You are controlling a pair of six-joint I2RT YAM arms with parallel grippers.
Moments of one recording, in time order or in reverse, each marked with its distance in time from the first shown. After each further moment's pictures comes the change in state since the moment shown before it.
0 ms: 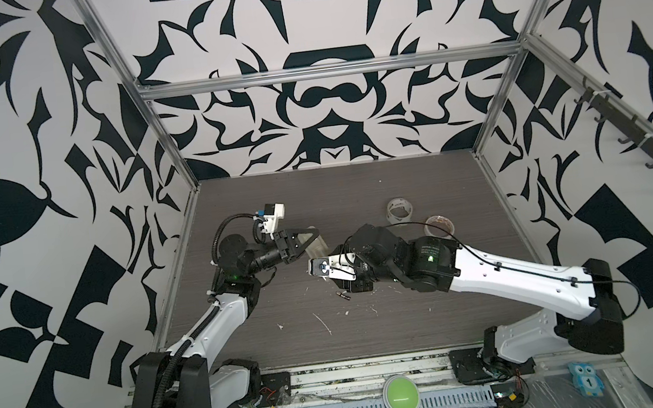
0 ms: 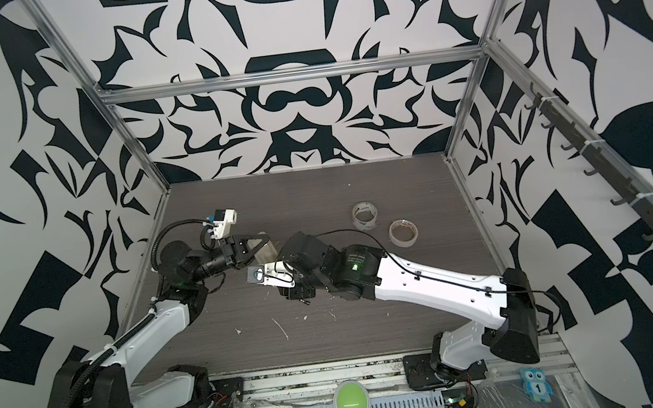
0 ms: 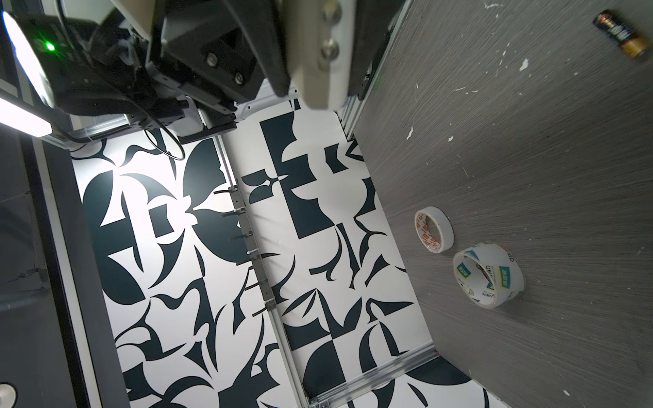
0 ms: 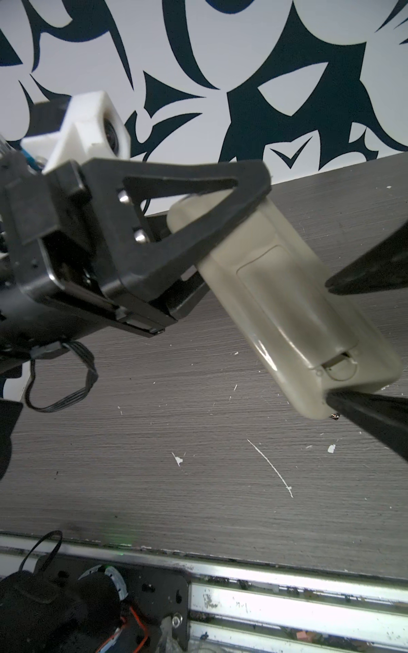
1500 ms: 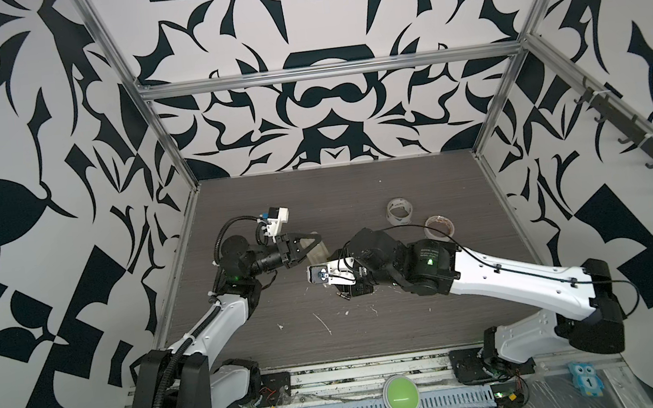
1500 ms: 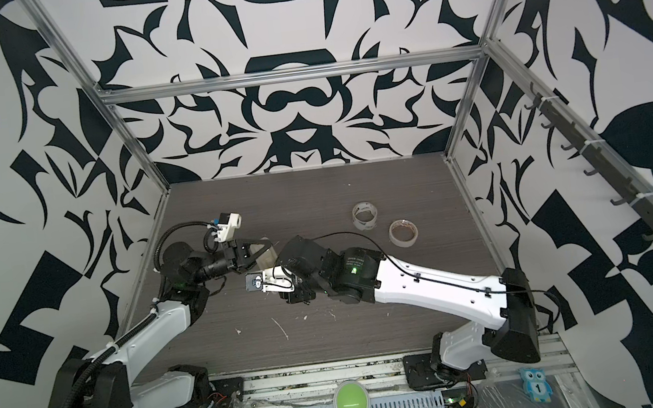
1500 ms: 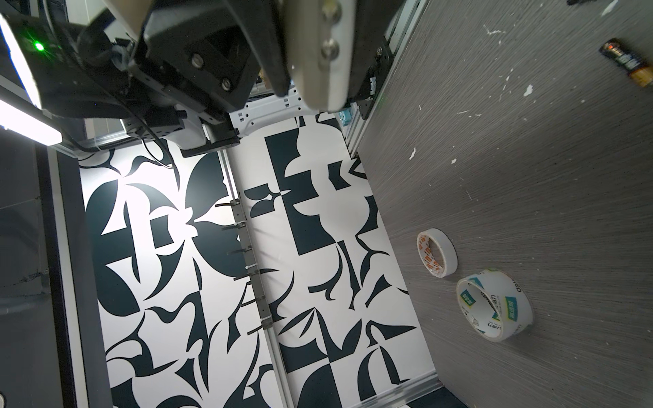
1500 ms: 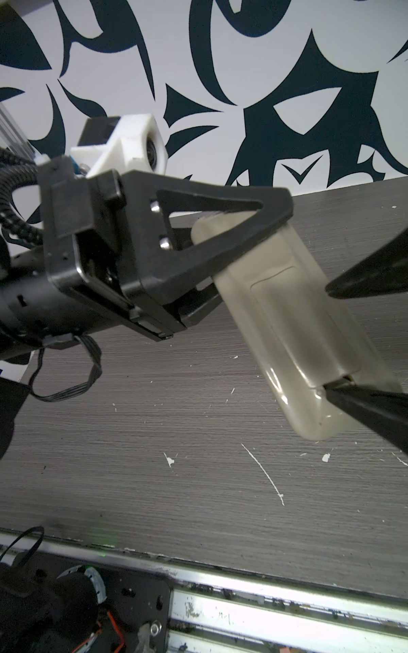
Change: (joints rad) left arm -0.003 0.008 -0.018 -0.003 0.051 -0.013; right arm 0.031 0.001 -0.002 0.000 0.026 -0.064
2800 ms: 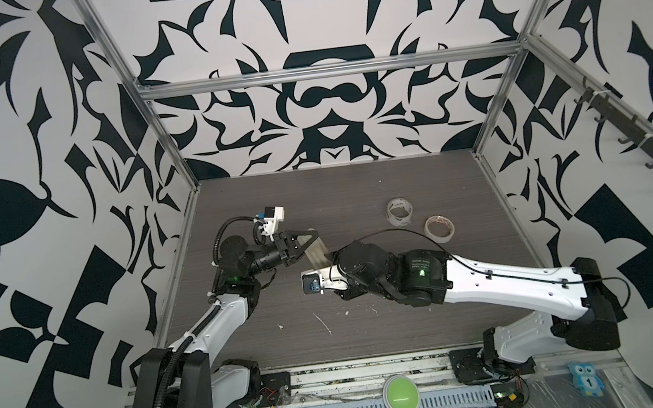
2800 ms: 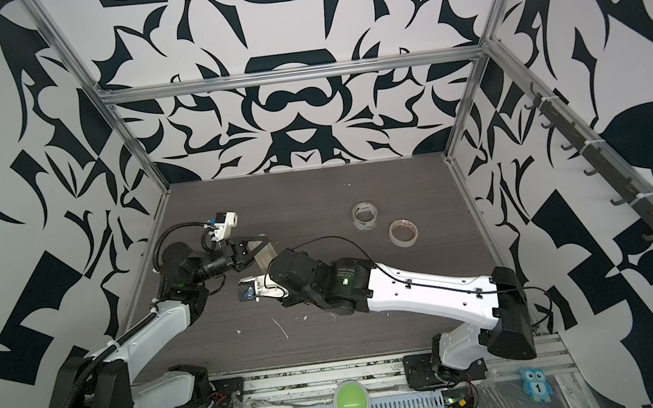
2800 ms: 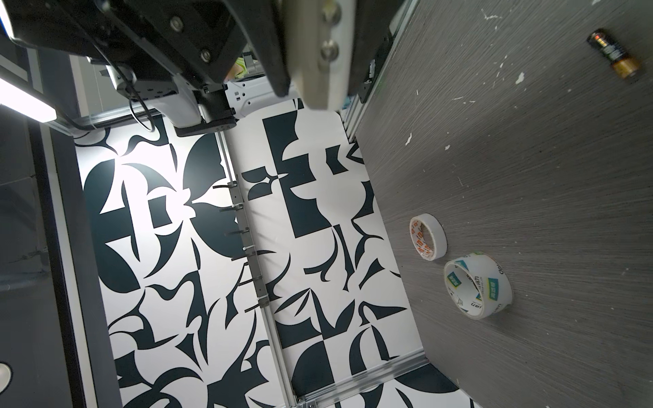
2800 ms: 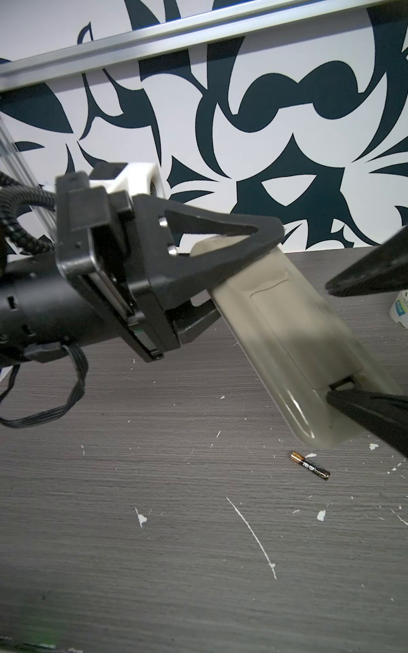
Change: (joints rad) left arm 0.012 0.008 -0.005 0.008 -0.046 -0.014; right arm 0.070 0.032 -0.006 0.055 0.232 -0.096
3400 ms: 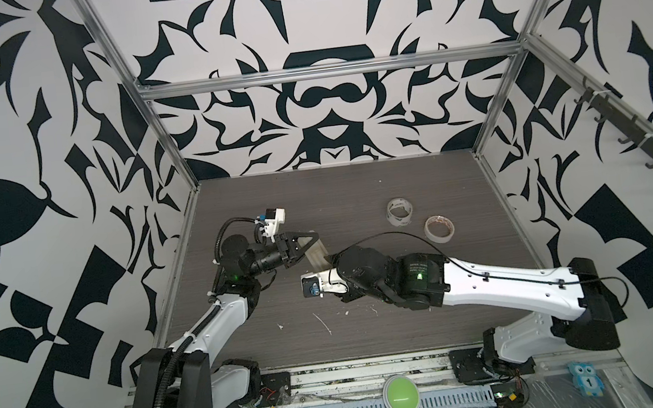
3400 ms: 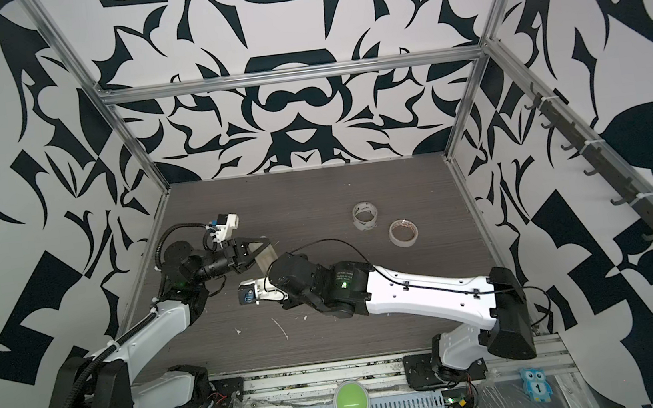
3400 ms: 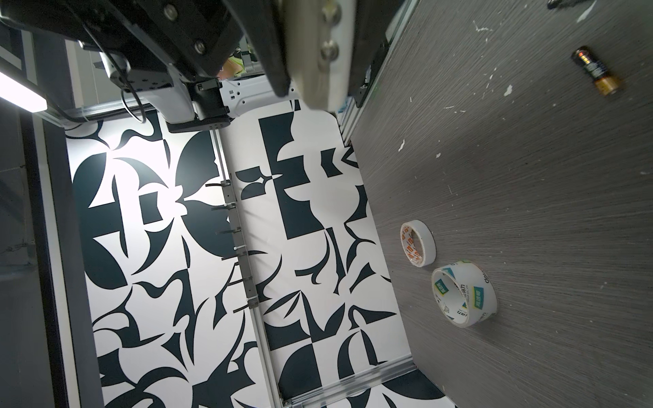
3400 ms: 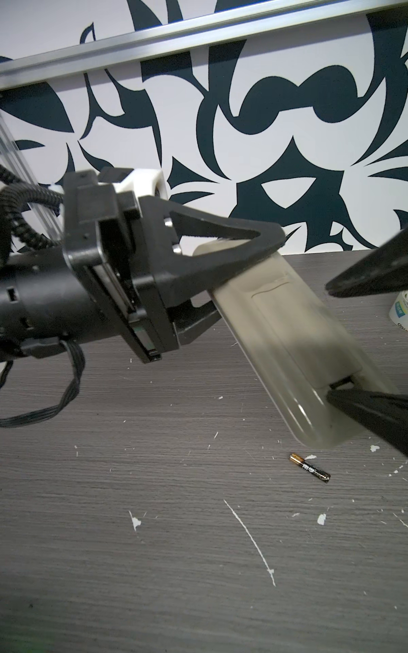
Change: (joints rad) left arm 0.000 0.000 0.000 -0.055 -0.002 0.027; right arm 0.008 0.001 -0.029 0.031 0.018 -0.008
